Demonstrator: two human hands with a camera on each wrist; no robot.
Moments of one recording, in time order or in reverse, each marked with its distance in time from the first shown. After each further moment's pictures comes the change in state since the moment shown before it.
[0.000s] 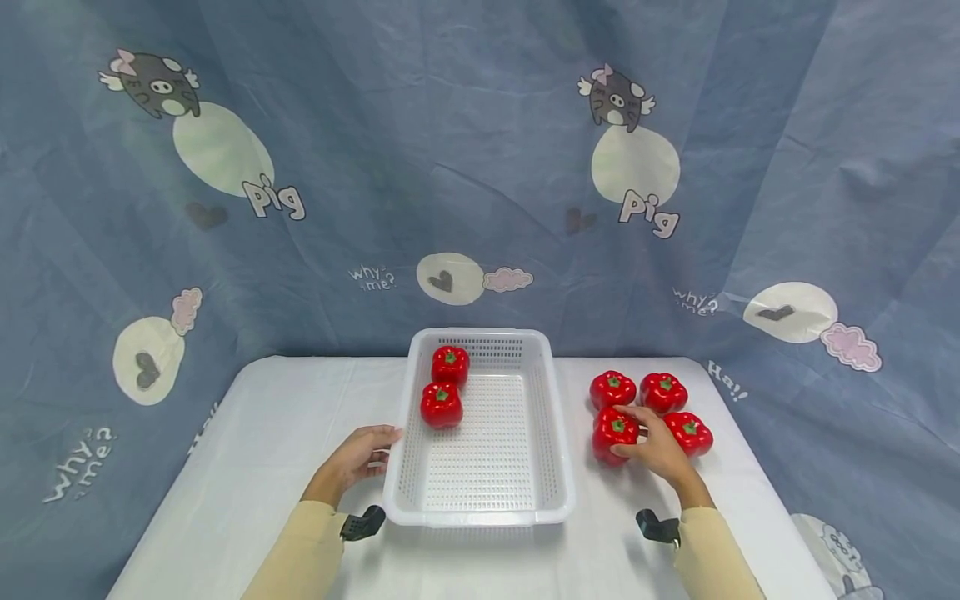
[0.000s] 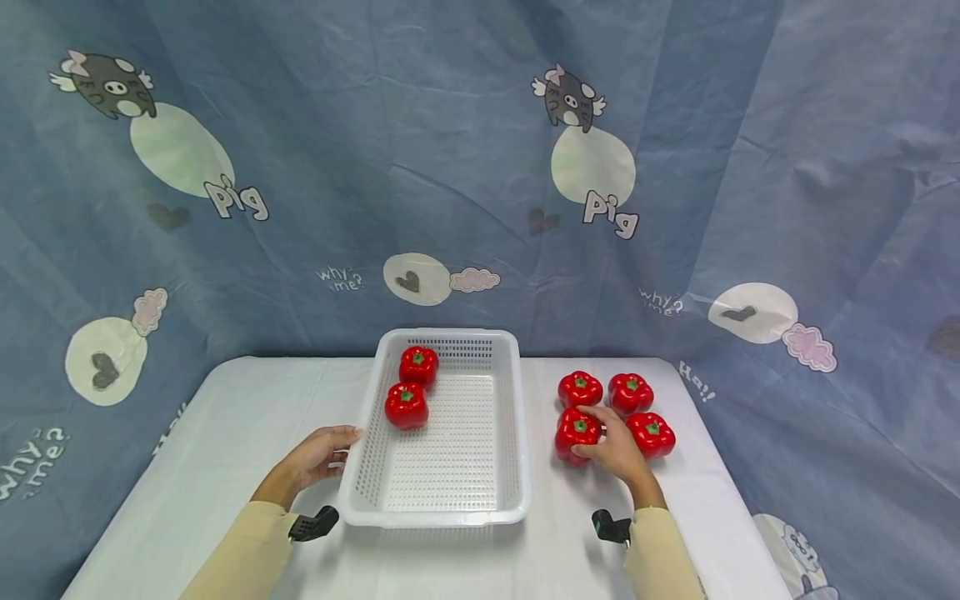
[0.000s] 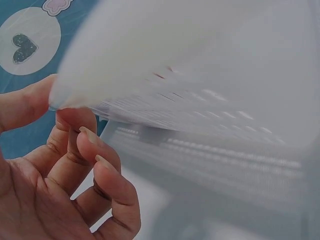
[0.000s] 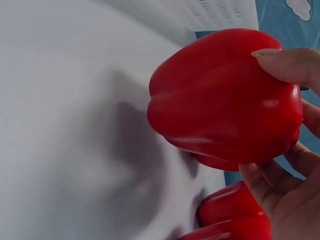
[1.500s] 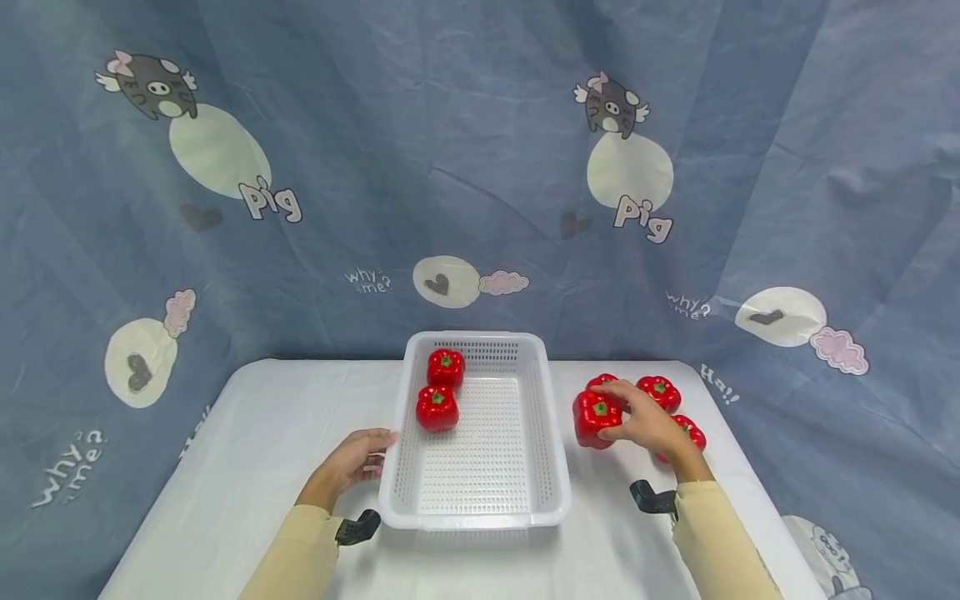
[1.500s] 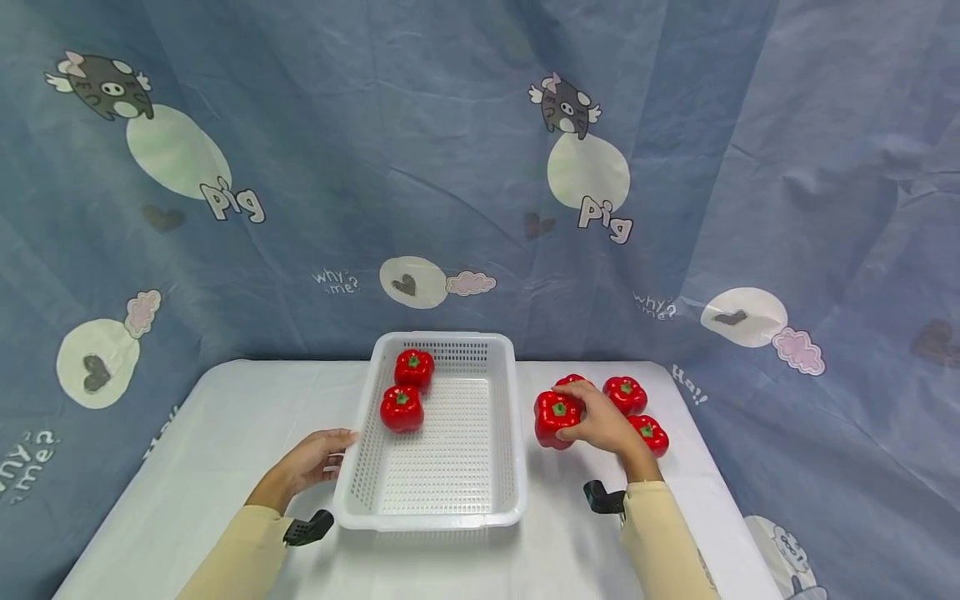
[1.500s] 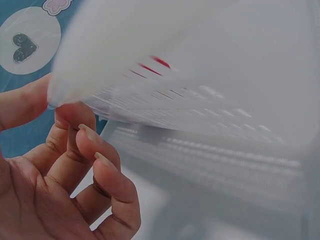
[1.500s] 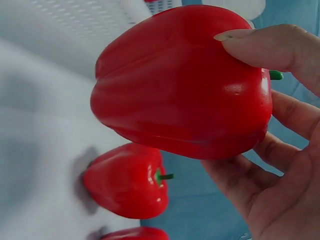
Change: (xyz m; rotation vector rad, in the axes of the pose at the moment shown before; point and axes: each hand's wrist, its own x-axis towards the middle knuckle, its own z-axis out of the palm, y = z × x) left_hand 0.001 -0.002 0.000 0.000 -0.018 0.028; right_hand 0.000 -0.068 -0.023 -0.142 -0.084 -0.177
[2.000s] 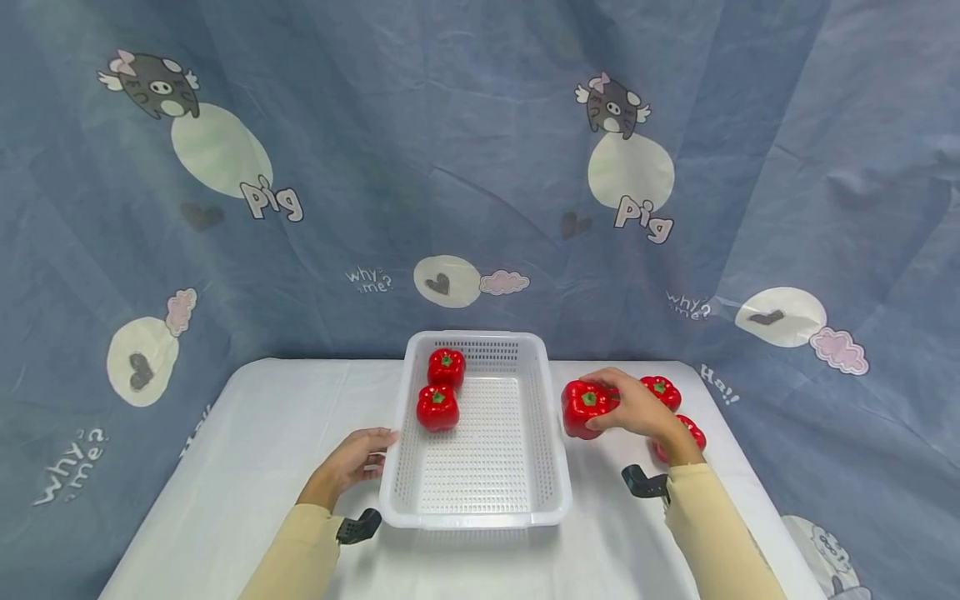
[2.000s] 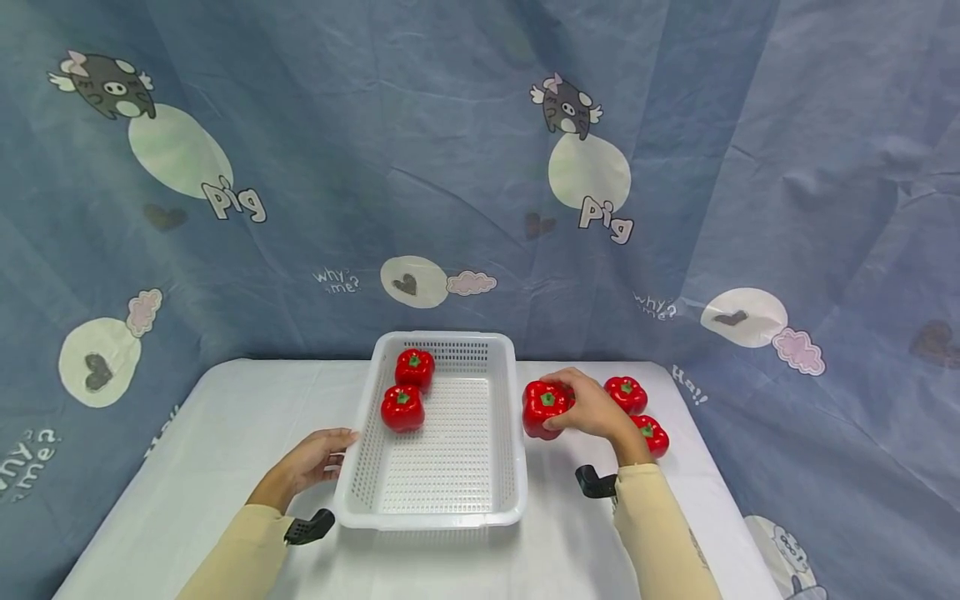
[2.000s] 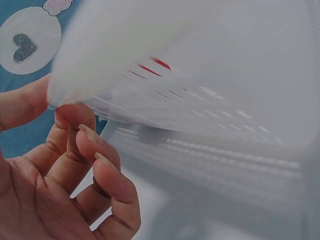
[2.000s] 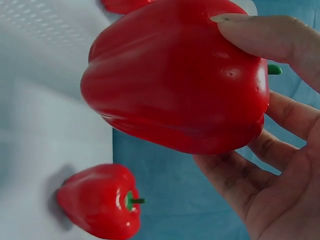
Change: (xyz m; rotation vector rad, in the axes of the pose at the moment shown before) left_hand 0.001 -0.003 0.000 -0.017 -0.001 -0.014; right_hand 0.015 -0.021 -0.004 -0.049 -0.038 -0.055
